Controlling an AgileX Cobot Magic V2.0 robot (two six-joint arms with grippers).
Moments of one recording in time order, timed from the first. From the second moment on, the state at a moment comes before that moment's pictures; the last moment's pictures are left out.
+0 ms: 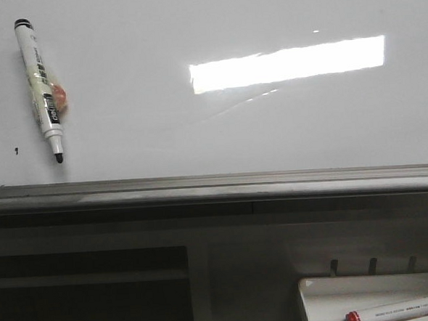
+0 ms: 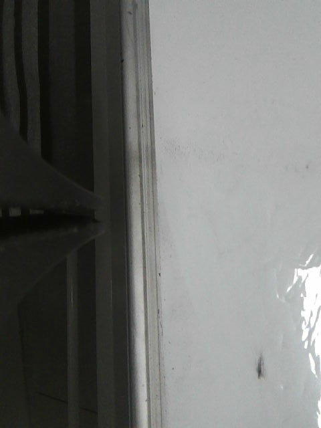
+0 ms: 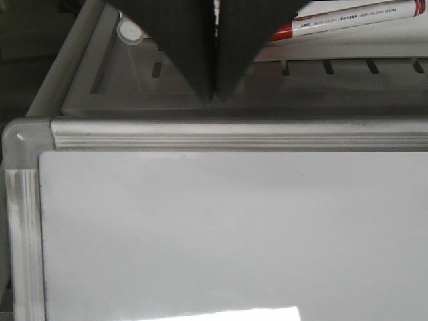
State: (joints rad) left arm 0.03 0.00 0.00 0.06 0.33 0.05; right arm -0.06 -0.01 0.02 -0.01 0.32 -0.02
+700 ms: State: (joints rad) left arm 0.03 0.00 0.00 0.06 0.07 0.05; right arm -0.06 -0.01 0.02 -0.01 0.11 -0.02
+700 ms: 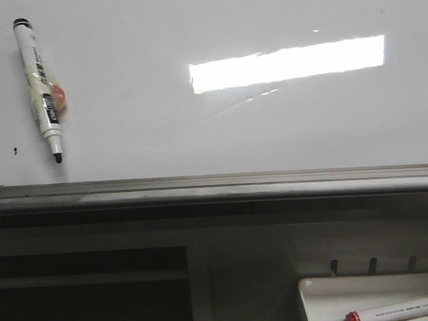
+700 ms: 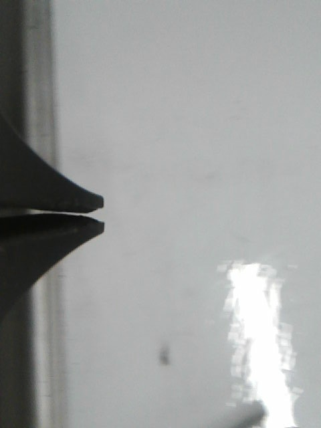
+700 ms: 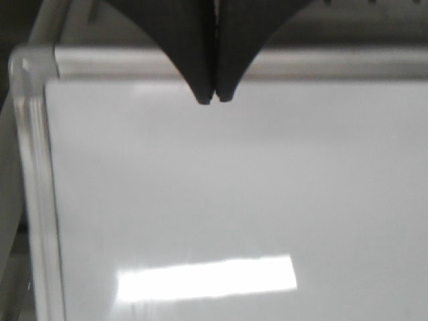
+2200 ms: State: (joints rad) left arm 0.03 0.20 -0.36 -0.11 0.28 0.04; right arm -0.06 0.19 -0.47 0.10 0.79 0.11
